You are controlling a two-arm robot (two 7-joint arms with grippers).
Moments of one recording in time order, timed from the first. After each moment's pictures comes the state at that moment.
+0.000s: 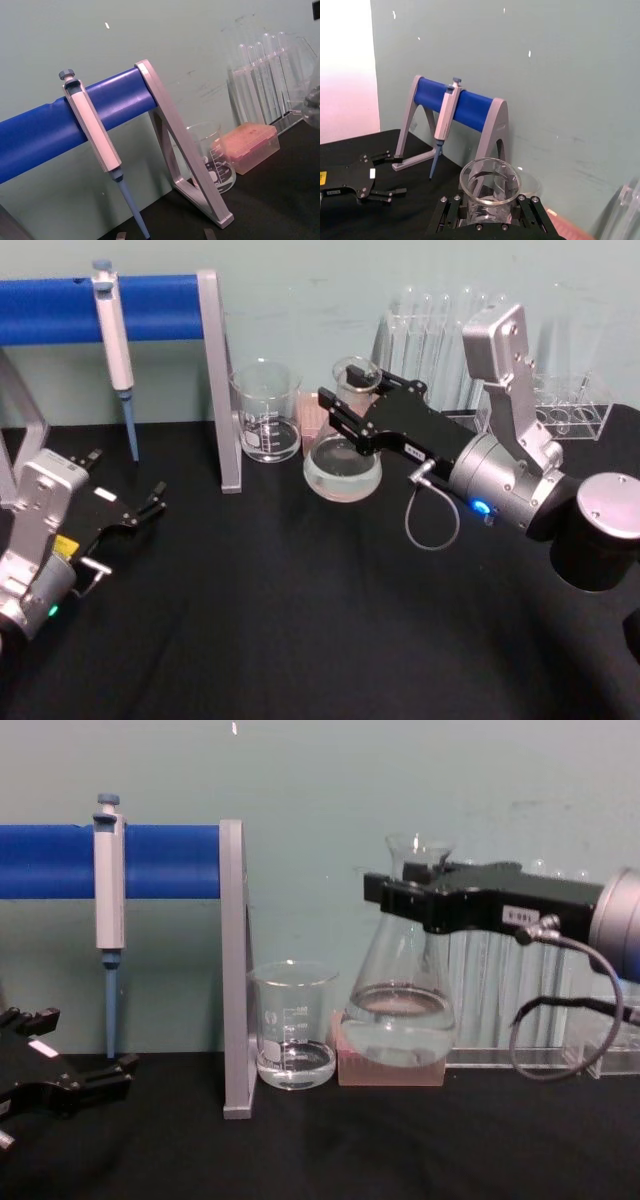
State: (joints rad) left arm -0.20 0.60 0.45 -1.41 -0.25 -0.12 0.03; right arm 0.37 0.33 -0.42 -1.54 0.34 0.09 0.40
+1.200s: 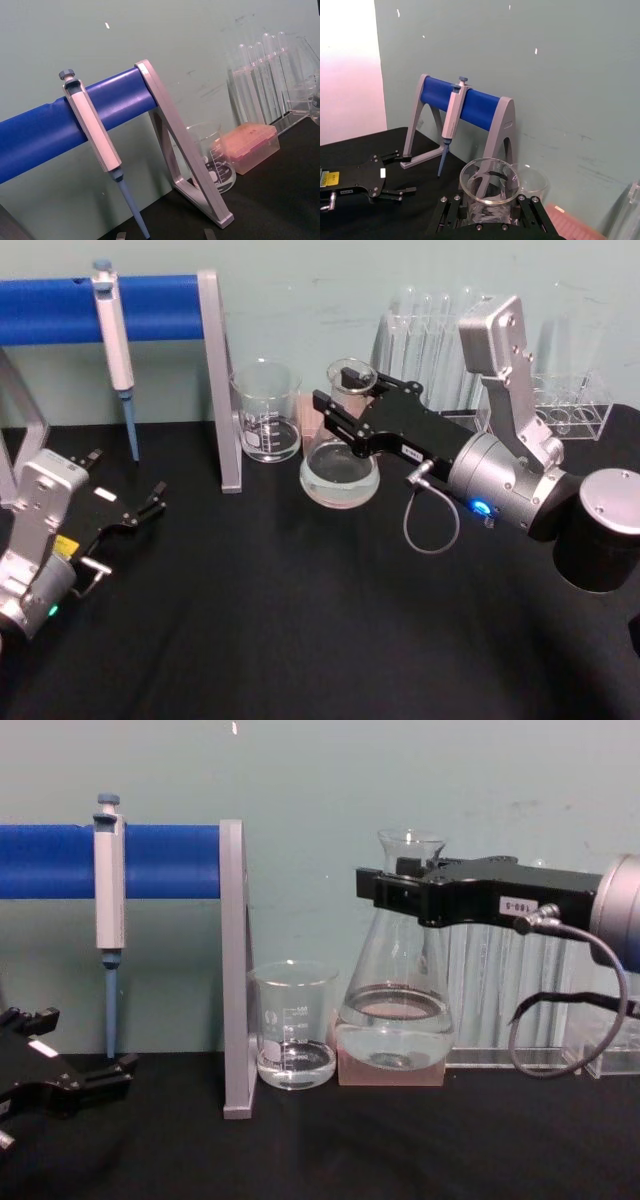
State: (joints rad) left arm -0.20 0.60 0.45 -1.41 -0.25 -0.12 0.03; right arm 0.37 0.35 -0.43 -1.59 0.37 0.15 0.39
